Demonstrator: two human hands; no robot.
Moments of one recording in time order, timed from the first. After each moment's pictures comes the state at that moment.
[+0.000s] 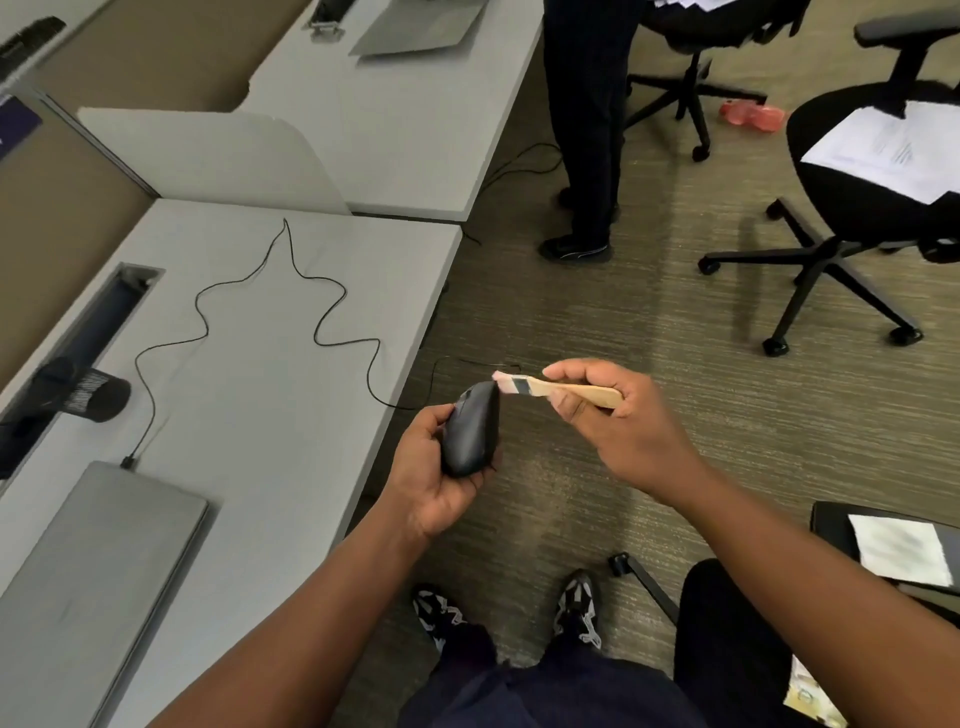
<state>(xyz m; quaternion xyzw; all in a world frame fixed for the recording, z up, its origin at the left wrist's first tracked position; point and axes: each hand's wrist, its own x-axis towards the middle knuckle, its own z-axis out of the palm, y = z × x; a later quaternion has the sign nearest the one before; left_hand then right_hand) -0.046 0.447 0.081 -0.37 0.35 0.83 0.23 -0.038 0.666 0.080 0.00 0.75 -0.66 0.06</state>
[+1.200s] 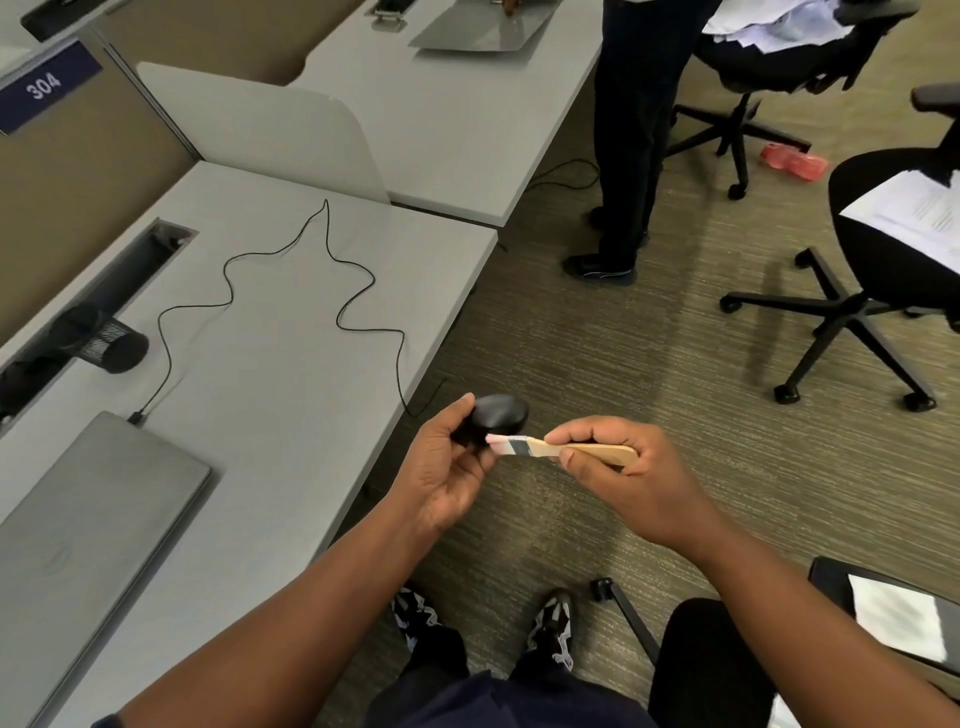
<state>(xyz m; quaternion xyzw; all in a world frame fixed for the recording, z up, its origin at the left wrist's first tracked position) -0.051 0.441 0.064 -0.37 0.32 0.86 0.15 -0.027 0.661 0.080 -0.11 0.73 -0.66 0.14</state>
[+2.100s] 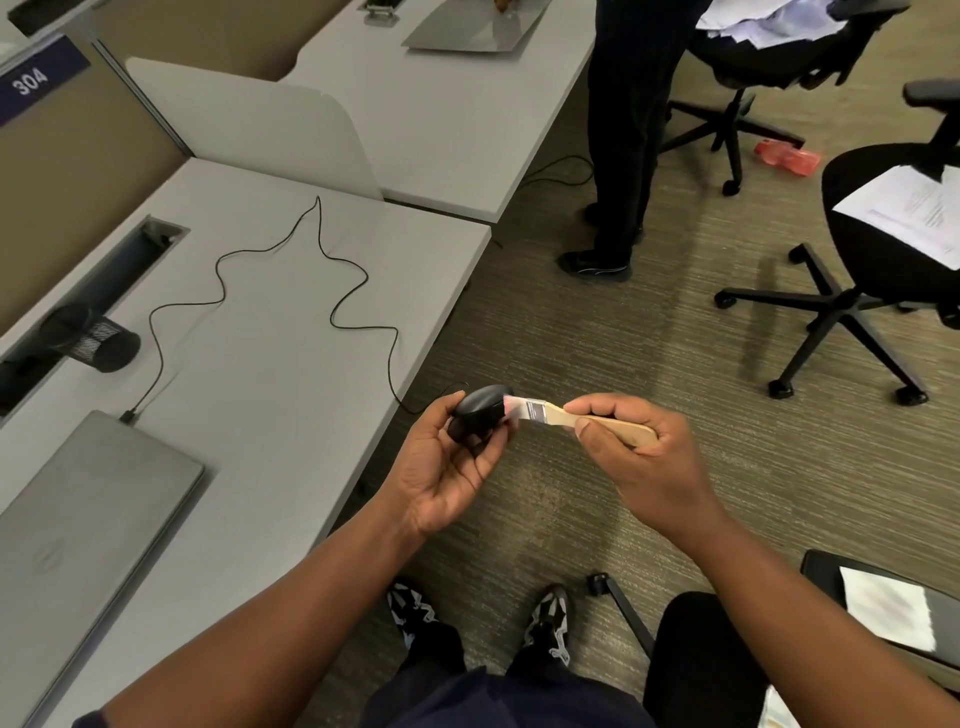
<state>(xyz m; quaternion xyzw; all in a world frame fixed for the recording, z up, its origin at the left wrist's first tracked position) -0.046 0.437 0.070 -0.33 0.20 0.89 0.23 -0.027 0.665 0.078 -0.05 0.70 -0.72 0.04</state>
